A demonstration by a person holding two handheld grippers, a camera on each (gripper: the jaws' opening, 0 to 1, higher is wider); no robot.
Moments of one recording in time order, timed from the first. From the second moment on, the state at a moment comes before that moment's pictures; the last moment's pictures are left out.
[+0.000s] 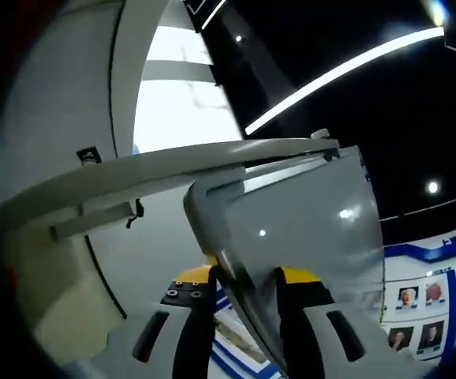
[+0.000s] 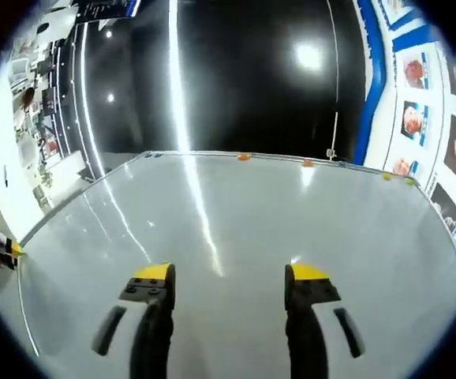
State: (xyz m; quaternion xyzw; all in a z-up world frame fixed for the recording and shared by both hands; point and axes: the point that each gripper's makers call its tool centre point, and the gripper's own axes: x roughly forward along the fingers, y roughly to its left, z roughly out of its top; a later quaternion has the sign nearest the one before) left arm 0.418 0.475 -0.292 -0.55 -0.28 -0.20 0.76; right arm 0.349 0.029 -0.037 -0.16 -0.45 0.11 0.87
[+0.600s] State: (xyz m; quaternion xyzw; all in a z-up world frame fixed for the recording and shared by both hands) left arm 0.436 0.484 -0.296 -0.56 -0.29 -0.21 0.75; right arm 0.382 0.033 -0.061 -0.13 -0.46 0.17 0.86
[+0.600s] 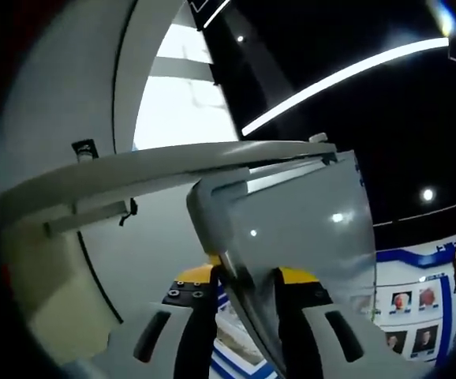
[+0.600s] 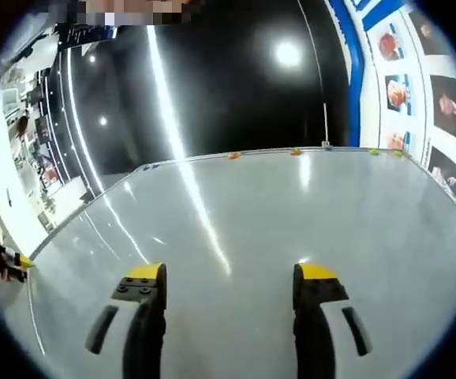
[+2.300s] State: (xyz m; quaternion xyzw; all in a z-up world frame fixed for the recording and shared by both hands) left arm 0.527 0.455 -0.292 -0.56 -0.23 -0.25 0.75; right arm 0.472 0.062 -0.114 -0.24 -0.41 0.24 0.85
